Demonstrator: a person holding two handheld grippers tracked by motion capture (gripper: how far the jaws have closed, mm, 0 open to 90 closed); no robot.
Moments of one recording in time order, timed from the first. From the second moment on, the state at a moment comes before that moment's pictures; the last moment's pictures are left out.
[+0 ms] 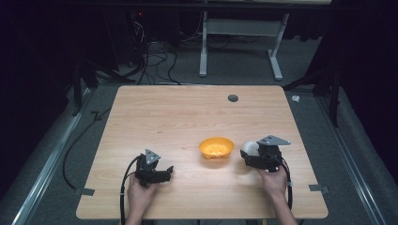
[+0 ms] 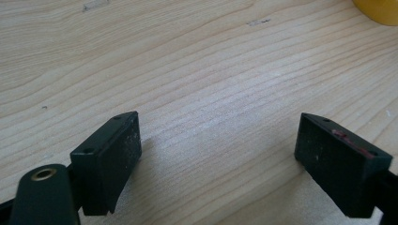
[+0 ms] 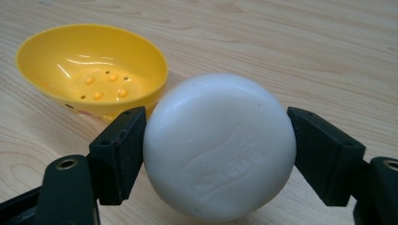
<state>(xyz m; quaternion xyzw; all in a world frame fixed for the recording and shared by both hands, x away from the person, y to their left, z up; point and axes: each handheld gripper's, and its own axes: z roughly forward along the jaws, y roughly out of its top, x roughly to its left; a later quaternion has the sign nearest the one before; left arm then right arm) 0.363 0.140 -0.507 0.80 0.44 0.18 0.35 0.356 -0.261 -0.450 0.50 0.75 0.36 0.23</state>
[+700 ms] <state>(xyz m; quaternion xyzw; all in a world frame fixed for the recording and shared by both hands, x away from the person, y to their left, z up) 0.363 0.140 -0.507 0.80 0.44 0.18 0.35 0.356 -0.245 -0.432 0.48 0.76 0.38 0.23</state>
